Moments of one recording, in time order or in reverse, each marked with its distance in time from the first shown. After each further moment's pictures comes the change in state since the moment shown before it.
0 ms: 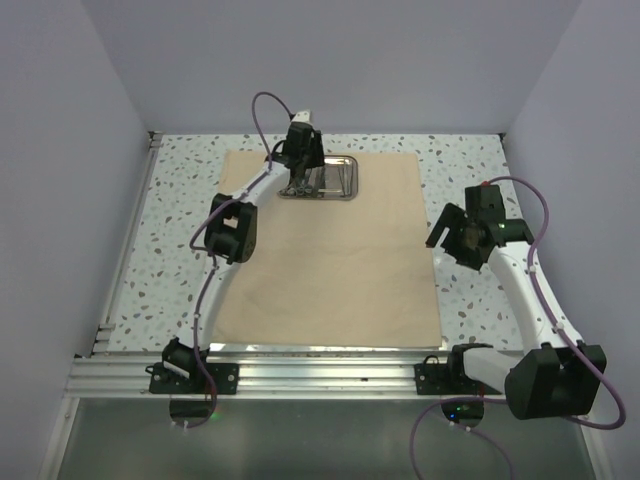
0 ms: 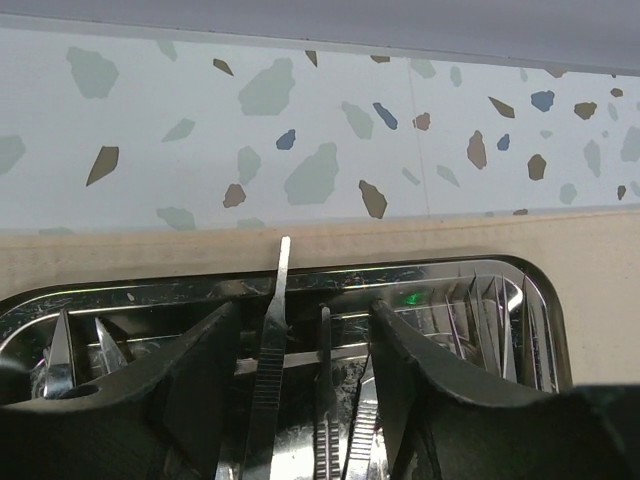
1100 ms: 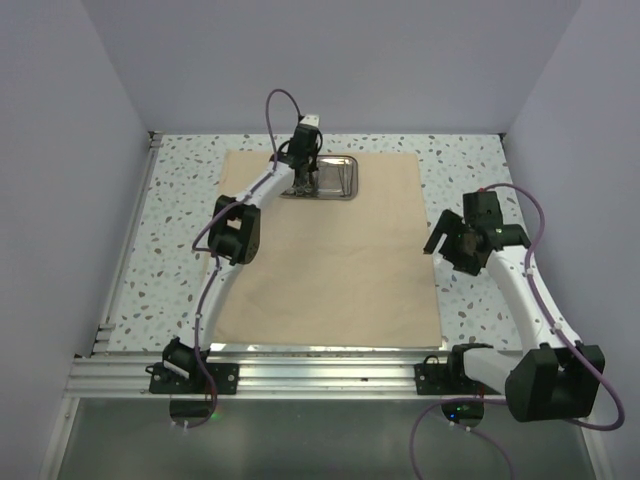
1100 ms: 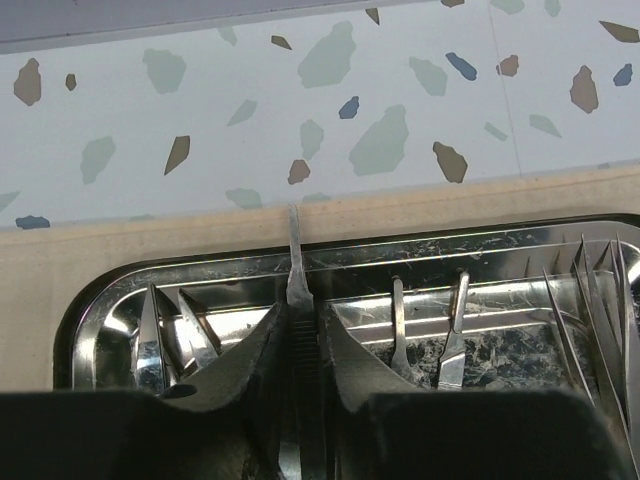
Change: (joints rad) left arm -0.025 0.025 0.050 -0.108 -0.150 0.207; right arm 0.000 -0.002 -0.059 0.022 -0.027 -0.006
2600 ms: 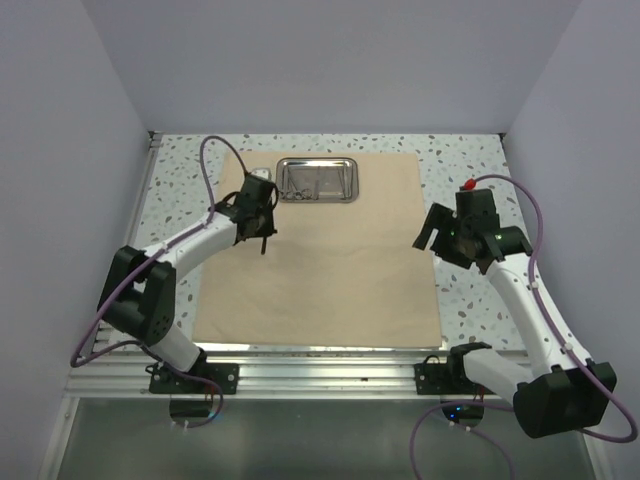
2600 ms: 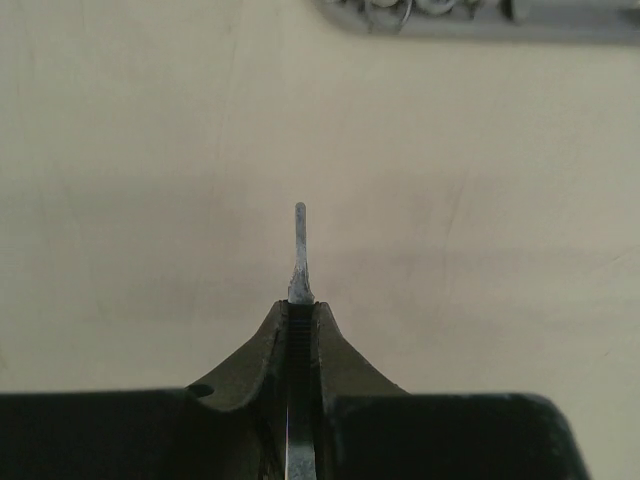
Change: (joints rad) left arm -0.018 -1.072 -1.233 -0.056 0.027 -0.206; right arm 0.106 -0.081 0.051 0.000 -0.017 0.003
